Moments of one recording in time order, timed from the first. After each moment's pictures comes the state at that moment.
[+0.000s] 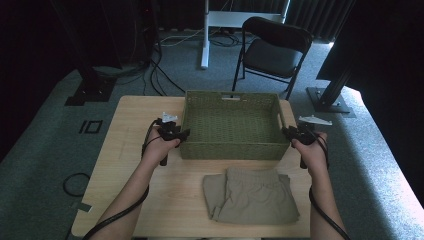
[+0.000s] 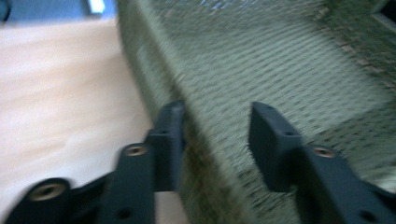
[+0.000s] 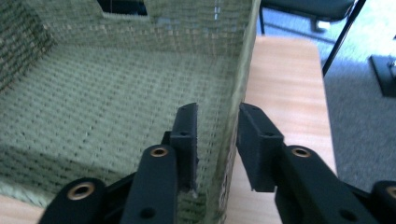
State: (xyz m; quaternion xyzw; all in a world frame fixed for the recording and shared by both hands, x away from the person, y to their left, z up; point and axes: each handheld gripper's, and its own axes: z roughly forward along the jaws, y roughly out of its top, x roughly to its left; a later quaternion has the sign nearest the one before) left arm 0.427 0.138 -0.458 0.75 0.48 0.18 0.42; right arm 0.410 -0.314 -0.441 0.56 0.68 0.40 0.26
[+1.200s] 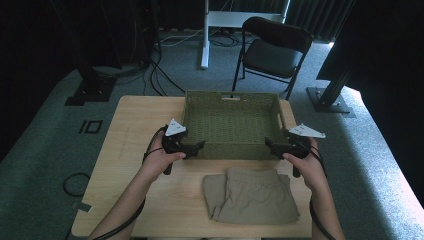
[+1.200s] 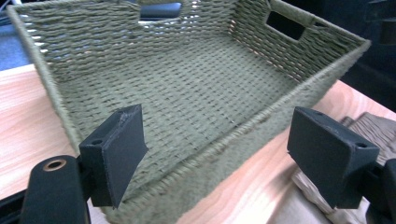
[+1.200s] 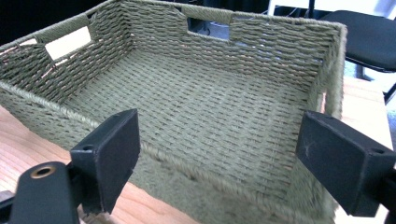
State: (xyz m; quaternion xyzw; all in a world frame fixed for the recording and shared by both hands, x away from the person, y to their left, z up) left arm 0.373 0.115 -0.438 0.77 0.38 0.16 0.48; right arm 0.367 -0.279 -0.438 0.47 0.72 0.45 0.26
